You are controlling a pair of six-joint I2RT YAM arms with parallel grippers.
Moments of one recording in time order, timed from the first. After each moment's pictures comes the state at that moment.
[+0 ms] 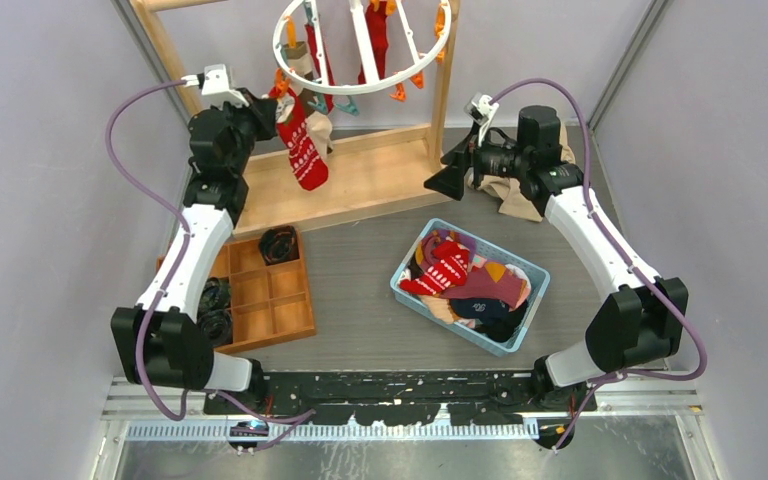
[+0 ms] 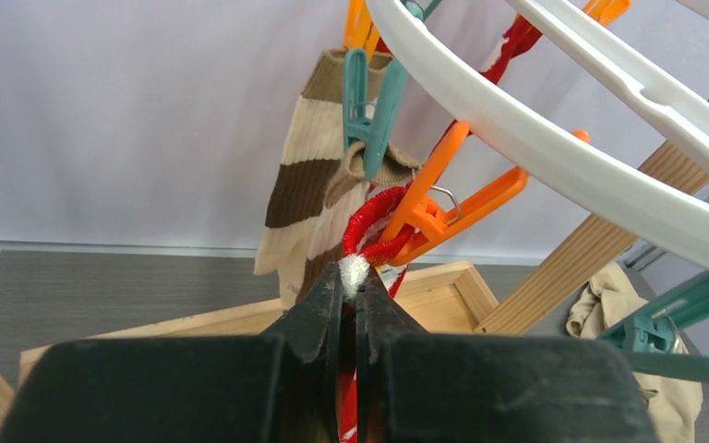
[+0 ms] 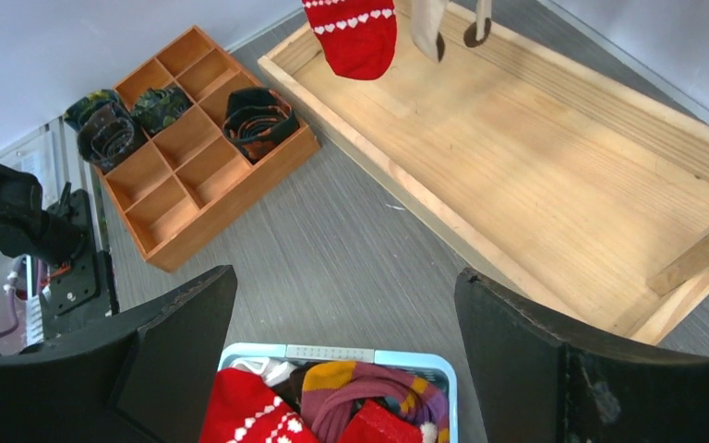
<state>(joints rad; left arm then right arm) -0.10 1.38 1.27 0.21 0.07 -0.29 0.23 1.47 1.34 -0.20 -0.91 -0.05</state>
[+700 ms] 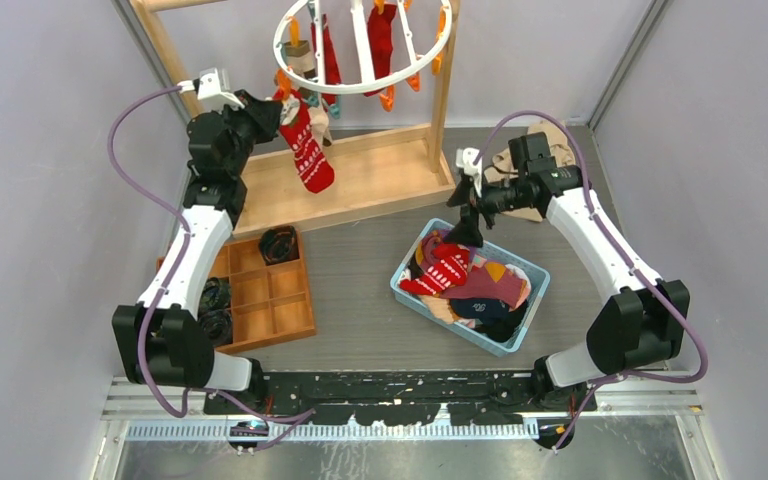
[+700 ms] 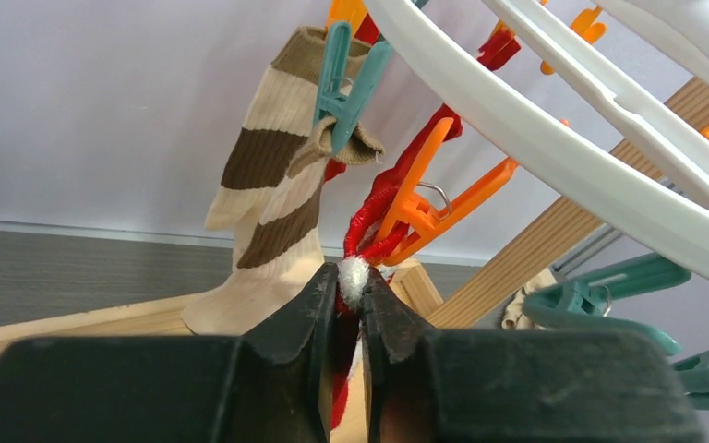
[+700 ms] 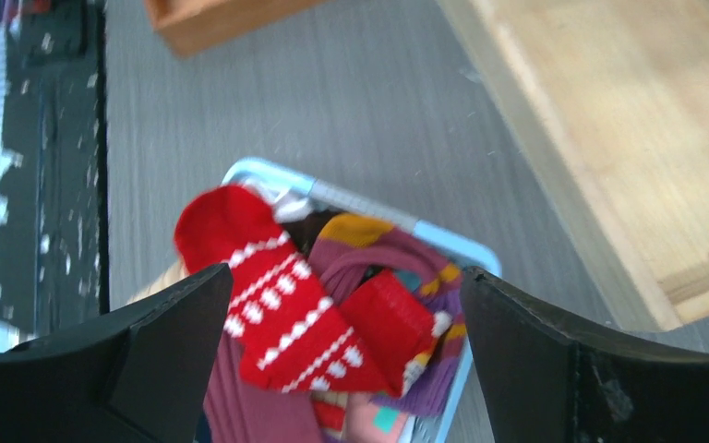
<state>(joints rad) -0.07 1.39 1.25 0.25 0.15 -0.44 0.22 1.46 1.33 -0.72 -0.99 -0.71</state>
